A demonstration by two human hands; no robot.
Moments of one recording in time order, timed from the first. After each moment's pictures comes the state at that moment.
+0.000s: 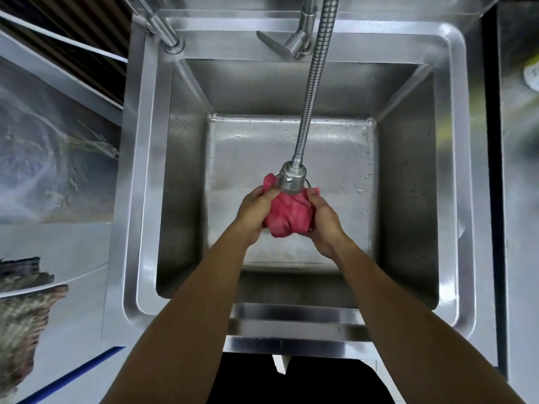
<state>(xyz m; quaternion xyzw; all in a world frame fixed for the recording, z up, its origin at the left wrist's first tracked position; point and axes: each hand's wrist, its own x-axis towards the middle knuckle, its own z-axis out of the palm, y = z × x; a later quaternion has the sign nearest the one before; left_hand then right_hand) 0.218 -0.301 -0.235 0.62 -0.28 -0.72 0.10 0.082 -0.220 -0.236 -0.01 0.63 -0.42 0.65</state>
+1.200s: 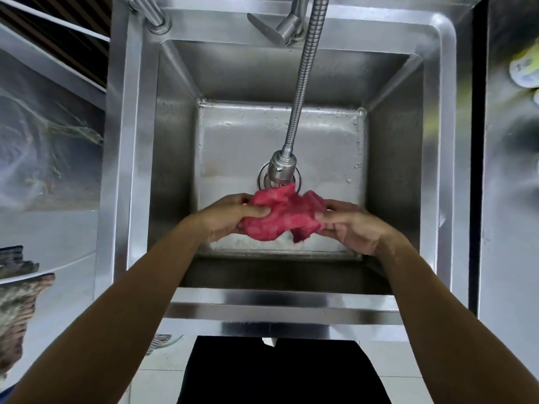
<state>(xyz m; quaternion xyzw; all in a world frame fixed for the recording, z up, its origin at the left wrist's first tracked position) 0.266 -0.306 -0.193 0.49 -0.35 -0.79 -0.09 0.009 -0.181 -0.182 -0.09 0.55 -0.29 0.78</state>
